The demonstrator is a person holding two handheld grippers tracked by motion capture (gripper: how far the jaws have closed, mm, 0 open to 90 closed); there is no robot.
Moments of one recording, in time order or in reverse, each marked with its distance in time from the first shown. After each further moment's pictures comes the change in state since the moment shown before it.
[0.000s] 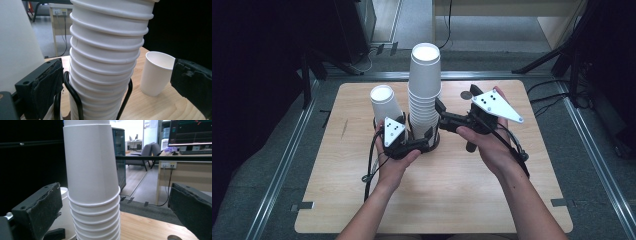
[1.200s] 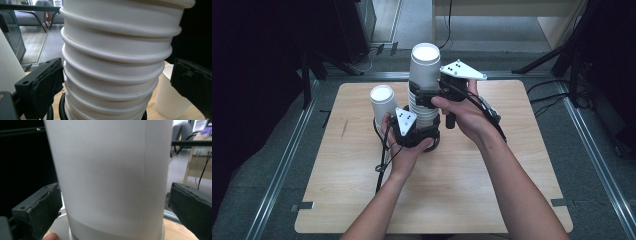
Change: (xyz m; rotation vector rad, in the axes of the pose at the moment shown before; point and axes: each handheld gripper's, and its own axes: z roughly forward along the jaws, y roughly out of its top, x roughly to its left) left arm -0.009 0.005 0.038 -0.057 0.106 0.019; right arm 0.006 0.010 0.087 0.150 0.147 0.015
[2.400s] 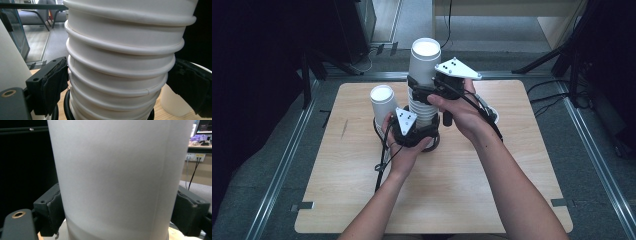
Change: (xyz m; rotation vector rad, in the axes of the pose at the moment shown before) left arm 0.002 -0.003 0.002 0.018 0.018 0.016; right arm 0.010 0.006 0.002 -0.028 -0.052 -0.046
